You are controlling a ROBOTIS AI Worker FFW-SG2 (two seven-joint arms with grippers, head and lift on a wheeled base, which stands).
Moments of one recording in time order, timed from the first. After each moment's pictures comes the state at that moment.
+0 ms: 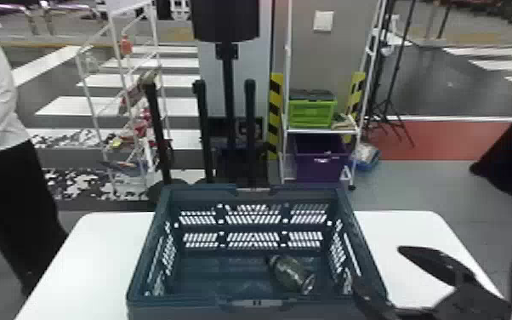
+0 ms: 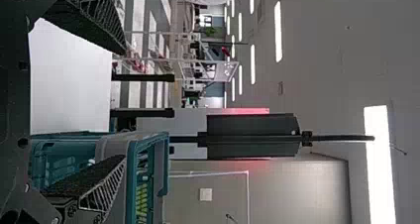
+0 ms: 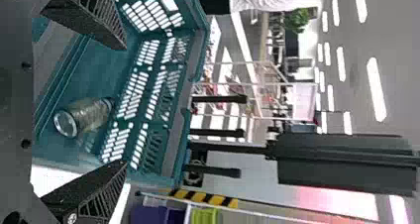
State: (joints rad) left arm 1.02 0.06 0.05 -1.95 0.07 -0.76 0.08; right arm 0.49 0.00 -0.11 -2.53 0.11 0.66 0.64
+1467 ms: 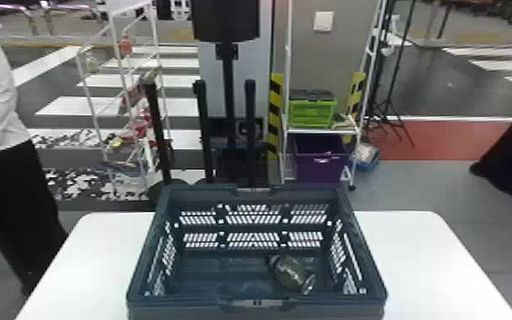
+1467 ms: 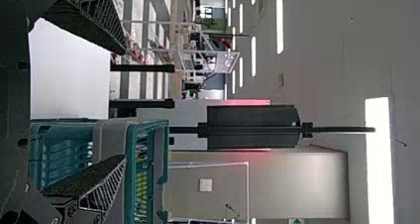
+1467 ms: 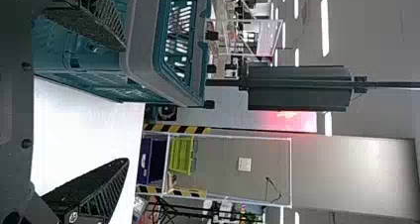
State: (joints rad) left arm 0.99 0.06 0.02 -1.95 0.05 -0.73 0.08; right arm 0.85 0.00 -0.24 -2.07 -0.13 -0.31 0.42
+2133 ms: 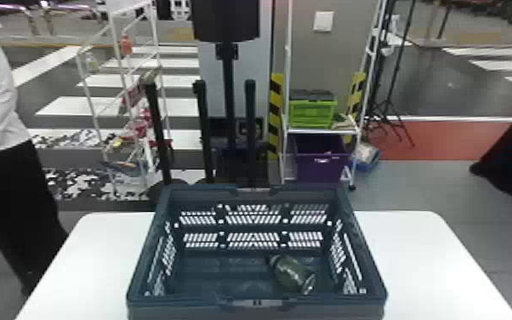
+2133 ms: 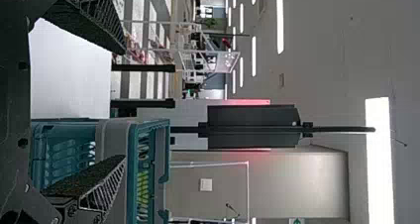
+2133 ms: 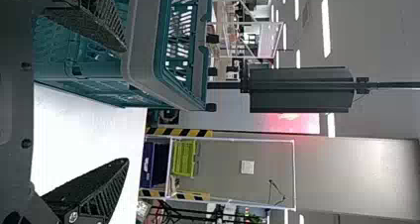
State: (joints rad) left arm 1.00 0.06 0.02 -1.94 0.05 -0.75 0.08; right arm 0.87 0.00 -0.23 -2.09 -0.14 -0.29 0.42
